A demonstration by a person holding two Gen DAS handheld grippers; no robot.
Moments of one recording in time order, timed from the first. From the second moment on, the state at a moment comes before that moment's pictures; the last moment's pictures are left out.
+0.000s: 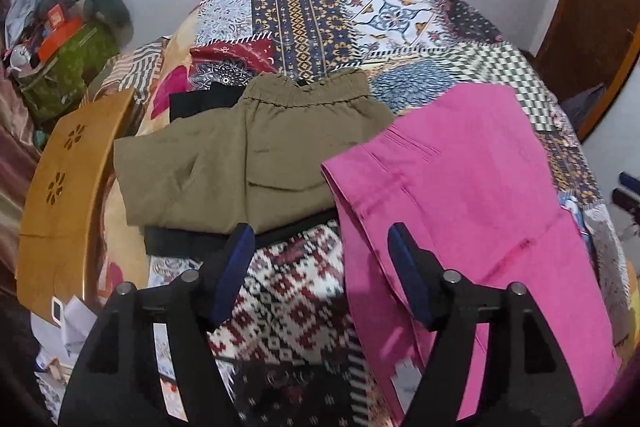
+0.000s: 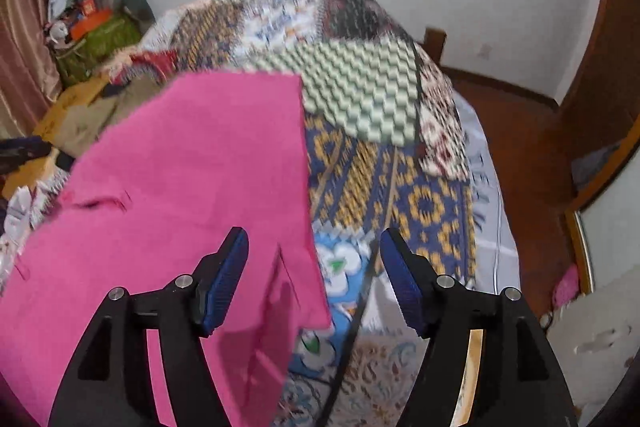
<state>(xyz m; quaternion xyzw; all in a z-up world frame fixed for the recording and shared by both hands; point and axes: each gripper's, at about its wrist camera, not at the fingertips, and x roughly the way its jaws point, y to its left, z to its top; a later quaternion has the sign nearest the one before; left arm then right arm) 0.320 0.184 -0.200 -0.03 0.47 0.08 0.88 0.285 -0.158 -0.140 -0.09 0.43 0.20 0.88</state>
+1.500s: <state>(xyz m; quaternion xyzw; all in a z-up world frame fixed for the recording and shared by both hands) 0.392 0.187 -0.206 0.00 0.44 0.06 0.90 0.397 -0.076 -0.139 -0.04 0.36 0.25 0.90</state>
